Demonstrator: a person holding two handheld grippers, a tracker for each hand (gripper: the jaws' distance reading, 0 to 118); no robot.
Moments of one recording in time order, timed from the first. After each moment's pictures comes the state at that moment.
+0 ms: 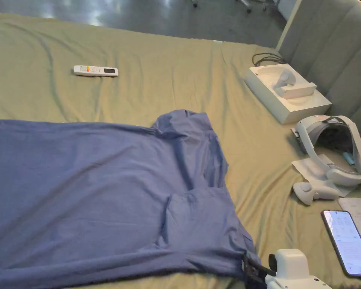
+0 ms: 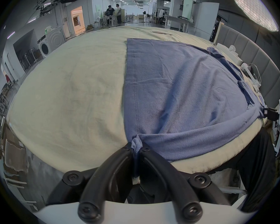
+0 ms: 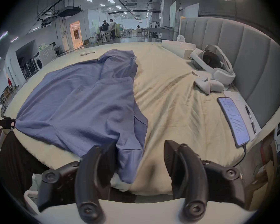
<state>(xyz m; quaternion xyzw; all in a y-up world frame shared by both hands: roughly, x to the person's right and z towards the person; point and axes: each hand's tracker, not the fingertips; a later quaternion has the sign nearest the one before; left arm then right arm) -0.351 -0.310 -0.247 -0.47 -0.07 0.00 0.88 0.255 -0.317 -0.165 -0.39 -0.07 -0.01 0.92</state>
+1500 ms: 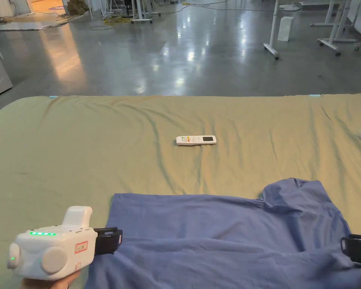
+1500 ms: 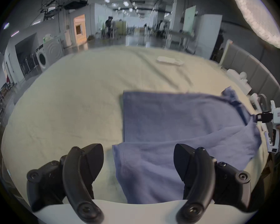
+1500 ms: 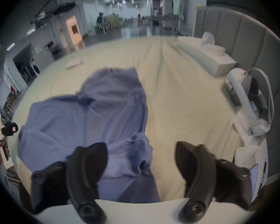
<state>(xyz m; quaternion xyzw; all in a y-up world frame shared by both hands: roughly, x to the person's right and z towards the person) -0.355 -0.272 -0.461 -0.38 -0.09 0.02 0.92 0.269 -0.255 -0.408 -0.40 -0.04 -0.05 0.91</state>
